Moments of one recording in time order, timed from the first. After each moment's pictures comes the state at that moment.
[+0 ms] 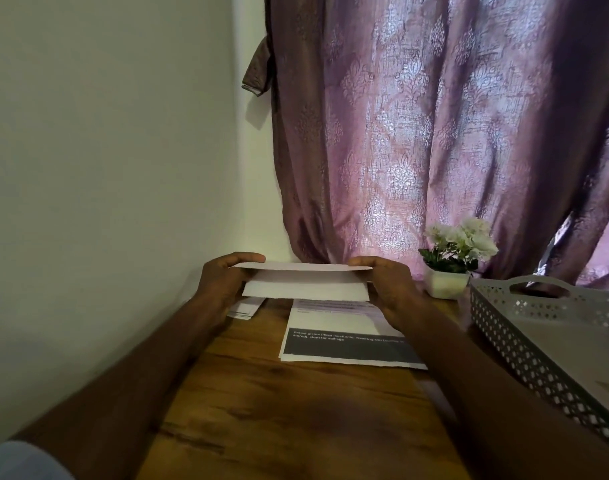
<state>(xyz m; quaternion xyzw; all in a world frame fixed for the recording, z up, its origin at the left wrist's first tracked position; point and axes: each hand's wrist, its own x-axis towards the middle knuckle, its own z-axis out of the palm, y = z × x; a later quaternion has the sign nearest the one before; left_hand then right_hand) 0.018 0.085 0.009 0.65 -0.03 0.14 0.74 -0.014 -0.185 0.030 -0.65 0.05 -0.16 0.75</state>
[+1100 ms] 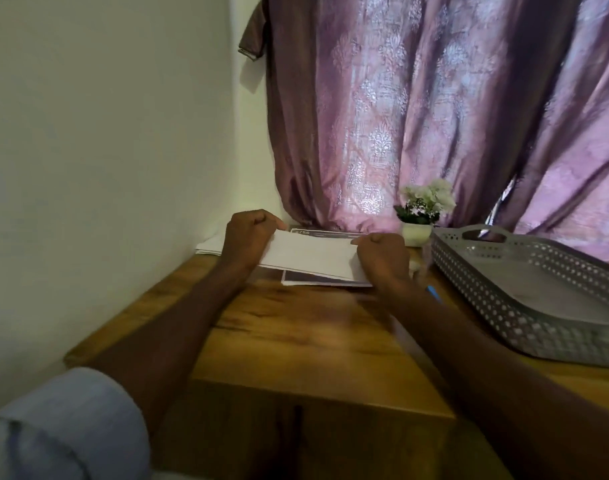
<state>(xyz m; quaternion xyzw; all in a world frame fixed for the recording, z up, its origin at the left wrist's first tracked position) -0.076 0.056 0.017 0.77 -0.16 0.27 0.56 -0.137 -0.154 0.018 -0.79 0.16 -0.32 0.50</state>
